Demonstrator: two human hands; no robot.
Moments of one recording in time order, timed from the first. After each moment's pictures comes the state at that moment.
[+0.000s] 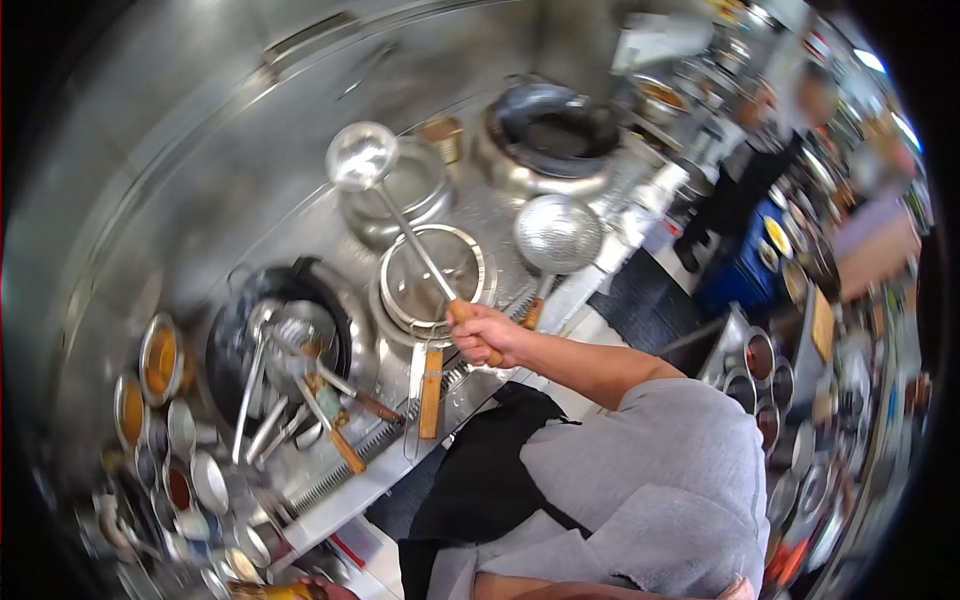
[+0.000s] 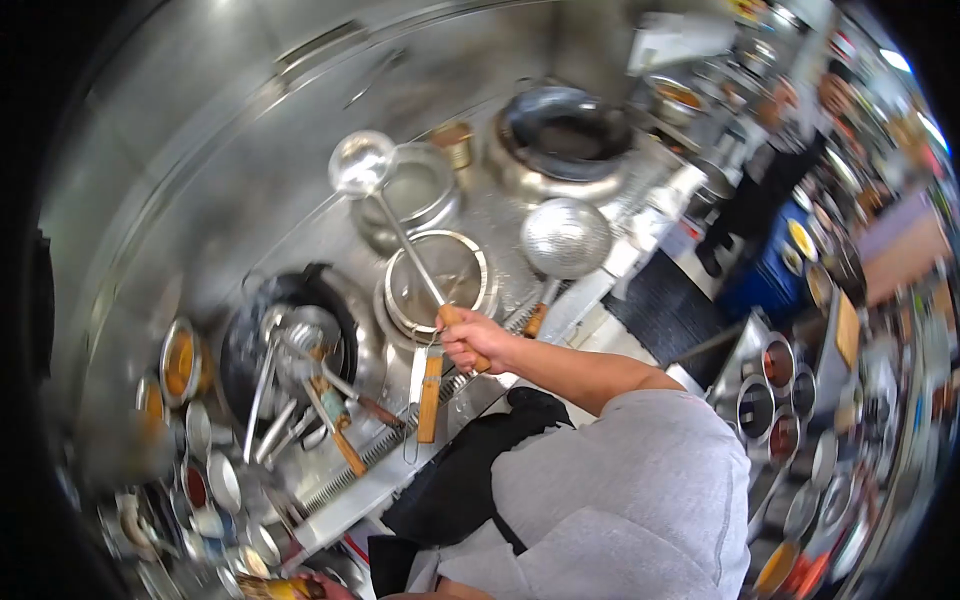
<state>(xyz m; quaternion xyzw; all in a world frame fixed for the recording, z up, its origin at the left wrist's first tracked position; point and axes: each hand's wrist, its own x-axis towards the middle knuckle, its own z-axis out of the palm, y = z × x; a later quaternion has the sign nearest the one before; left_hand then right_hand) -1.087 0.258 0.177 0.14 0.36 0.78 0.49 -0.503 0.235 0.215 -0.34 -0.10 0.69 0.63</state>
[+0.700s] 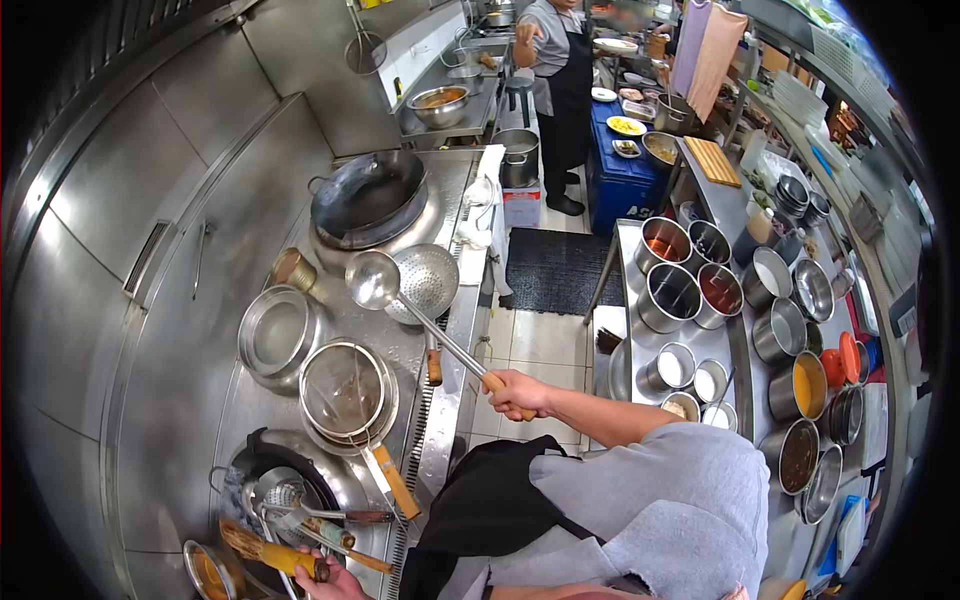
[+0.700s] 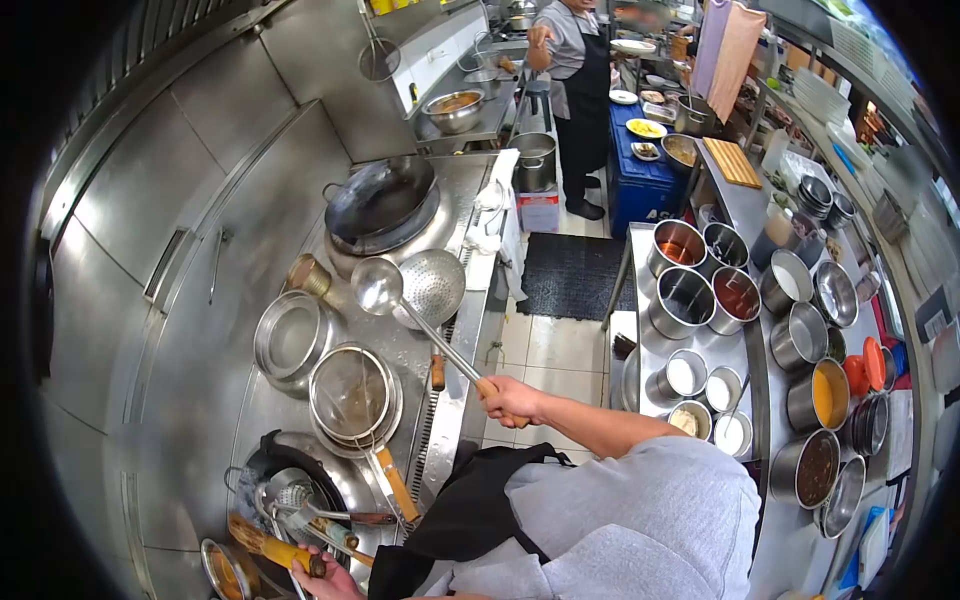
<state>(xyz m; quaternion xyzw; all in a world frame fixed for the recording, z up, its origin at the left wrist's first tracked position) -0.843 0.390 0.228 0.30 0.34 0.47 0.76 -0.532 0.003 0.180 -0.55 -0.05 0.43 0.72</state>
